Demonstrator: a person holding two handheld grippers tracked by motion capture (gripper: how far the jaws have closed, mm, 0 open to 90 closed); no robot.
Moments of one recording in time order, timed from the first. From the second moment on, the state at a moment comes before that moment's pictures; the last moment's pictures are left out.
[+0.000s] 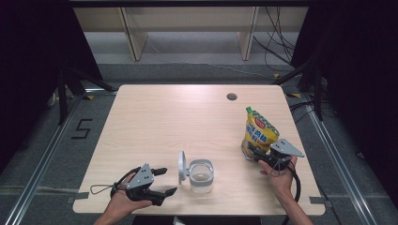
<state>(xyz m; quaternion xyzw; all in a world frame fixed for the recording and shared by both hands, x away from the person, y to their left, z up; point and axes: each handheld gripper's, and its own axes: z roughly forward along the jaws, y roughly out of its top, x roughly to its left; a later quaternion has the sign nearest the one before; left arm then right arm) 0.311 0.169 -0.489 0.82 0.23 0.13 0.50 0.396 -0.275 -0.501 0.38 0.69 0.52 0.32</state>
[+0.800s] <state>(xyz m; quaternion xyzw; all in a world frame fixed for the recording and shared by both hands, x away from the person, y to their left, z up) 0.310 0.170 -0.491 0.82 0.24 0.12 0.51 0.312 -0.232 -0.447 0.08 0.78 0.27 0.56</state>
